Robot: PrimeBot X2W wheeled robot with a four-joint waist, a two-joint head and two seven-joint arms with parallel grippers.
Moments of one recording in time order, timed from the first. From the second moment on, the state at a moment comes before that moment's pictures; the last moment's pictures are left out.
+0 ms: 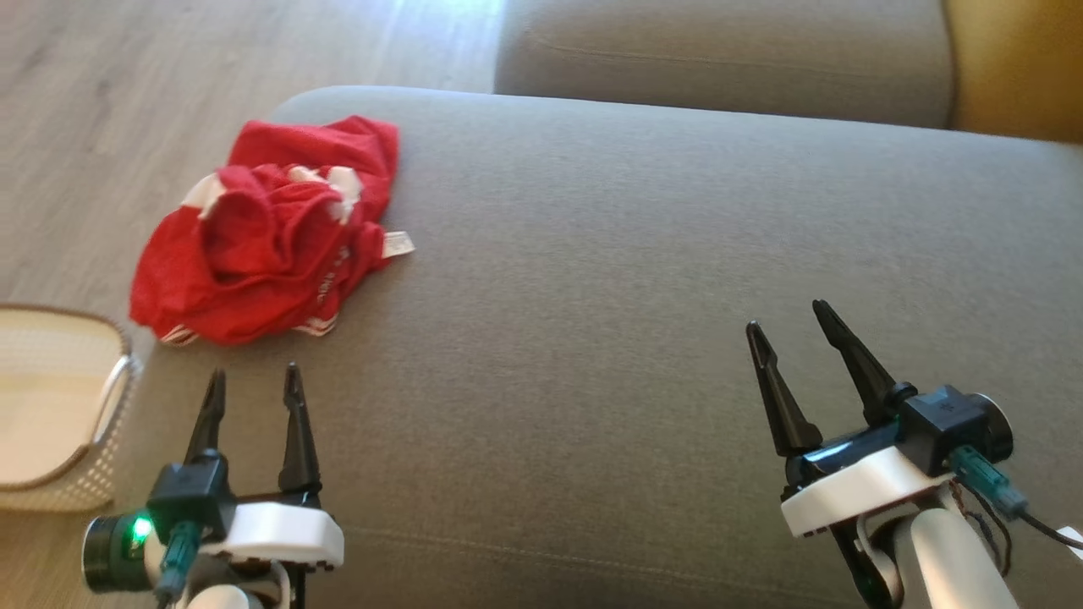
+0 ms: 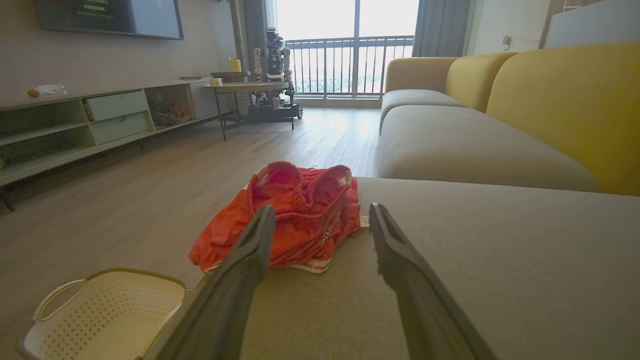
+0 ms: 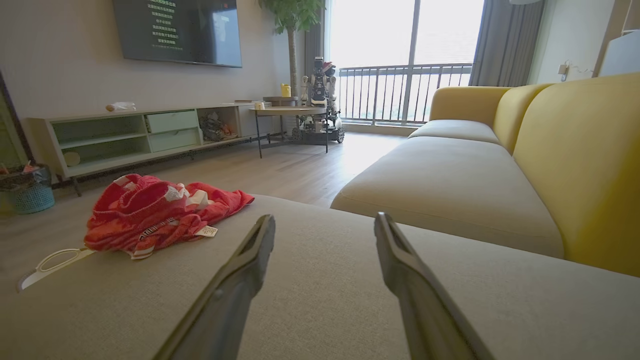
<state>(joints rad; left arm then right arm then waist) 0.06 0.05 -0.09 0.08 -0.04 0.11 -0.25 -0.07 -0.04 0.06 0.13 0.07 0.13 -0.25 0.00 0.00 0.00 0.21</state>
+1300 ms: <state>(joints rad) -0.89 0.13 0.03 0.81 -0.17 -0.06 0.04 -0.28 -0.05 0.03 0.07 -0.12 0.13 -0.25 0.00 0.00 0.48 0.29</state>
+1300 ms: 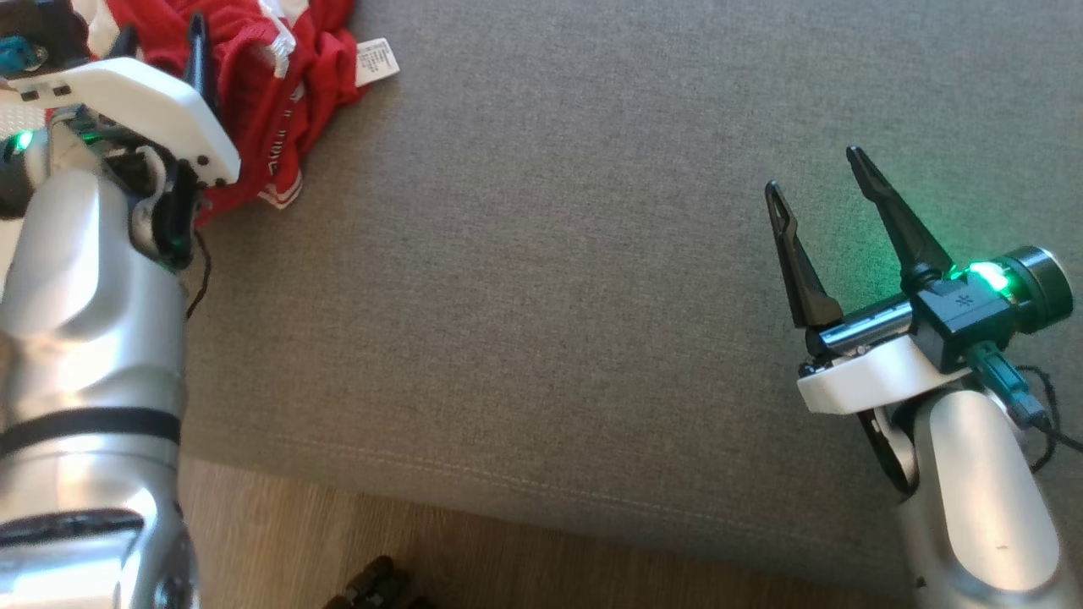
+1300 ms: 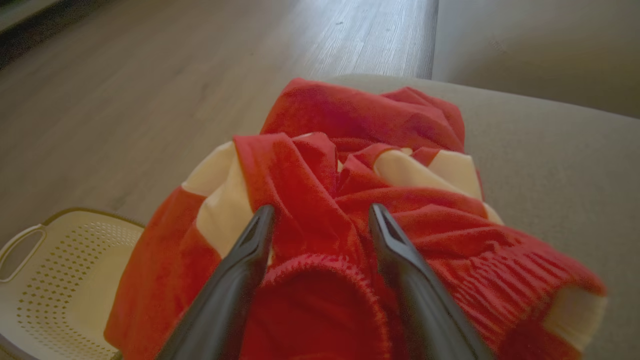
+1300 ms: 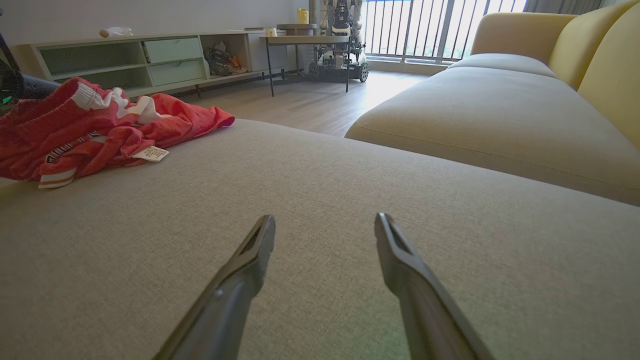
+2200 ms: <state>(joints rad) -0.97 0.21 -0.08 0.82 -0.14 -0.11 -0.25 -0.30 -0.06 0.06 0.08 -0.02 0.13 -0.25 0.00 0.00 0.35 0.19</state>
